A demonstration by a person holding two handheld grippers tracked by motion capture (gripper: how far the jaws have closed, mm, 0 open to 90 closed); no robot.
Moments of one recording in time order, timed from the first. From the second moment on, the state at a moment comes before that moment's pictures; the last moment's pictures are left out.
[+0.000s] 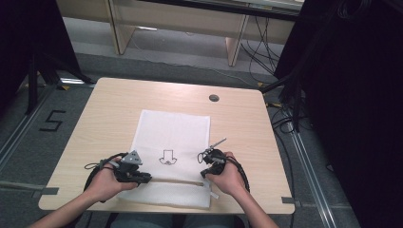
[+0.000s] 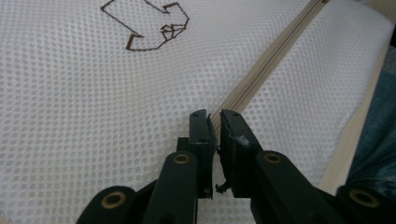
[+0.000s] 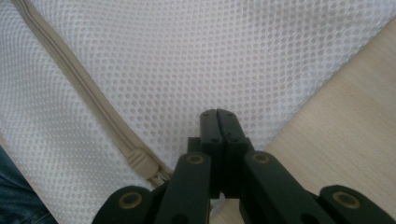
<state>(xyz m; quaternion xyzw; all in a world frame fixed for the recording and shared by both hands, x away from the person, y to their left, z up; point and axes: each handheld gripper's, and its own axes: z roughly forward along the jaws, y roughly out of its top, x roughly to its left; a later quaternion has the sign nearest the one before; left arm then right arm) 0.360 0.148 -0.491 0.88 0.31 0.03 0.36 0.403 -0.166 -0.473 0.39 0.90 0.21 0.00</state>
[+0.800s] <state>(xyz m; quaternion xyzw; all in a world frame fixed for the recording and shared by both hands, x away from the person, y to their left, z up) 0.366 0.154 -0.496 0.90 0.29 0.03 0.33 0.396 -0.169 -0.476 0.40 0.89 0.21 0.01</state>
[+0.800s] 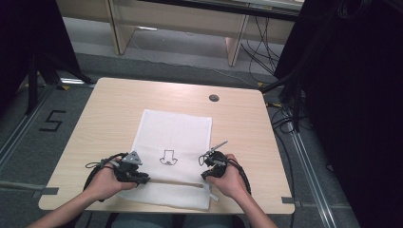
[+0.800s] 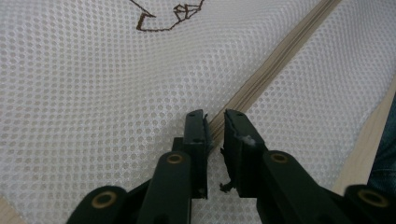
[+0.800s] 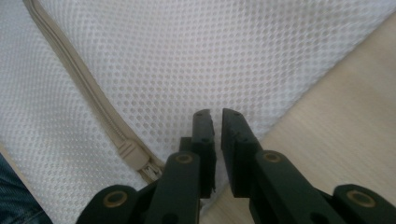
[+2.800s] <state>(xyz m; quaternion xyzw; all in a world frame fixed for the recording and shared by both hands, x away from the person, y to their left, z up) 0.370 0.042 -0.480 0.88 0.22 0.01 0.43 0.369 -0.176 -0.481 0.45 0.87 0.19 -0.03</state>
